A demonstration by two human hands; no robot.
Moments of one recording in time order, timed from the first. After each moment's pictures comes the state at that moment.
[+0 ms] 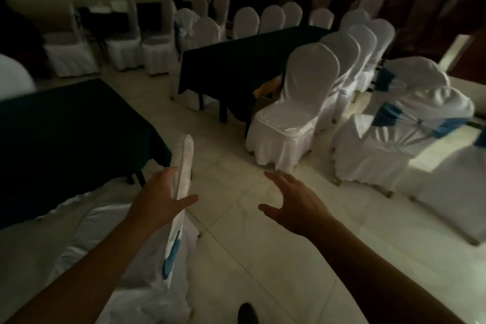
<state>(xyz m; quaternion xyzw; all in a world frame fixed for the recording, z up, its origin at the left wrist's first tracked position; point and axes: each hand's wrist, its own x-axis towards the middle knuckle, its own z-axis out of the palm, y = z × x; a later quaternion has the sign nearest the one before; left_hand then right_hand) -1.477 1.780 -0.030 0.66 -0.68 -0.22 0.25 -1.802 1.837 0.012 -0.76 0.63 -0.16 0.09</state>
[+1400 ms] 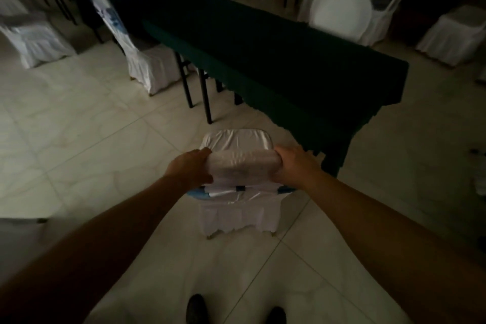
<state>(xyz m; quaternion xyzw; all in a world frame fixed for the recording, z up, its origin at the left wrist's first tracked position) -1.567 1.731 -0.073 0.99 -0.12 -0.09 0.08 -1.603 1.437 -0.058 -0.98 -0.06 0.07 0.17</state>
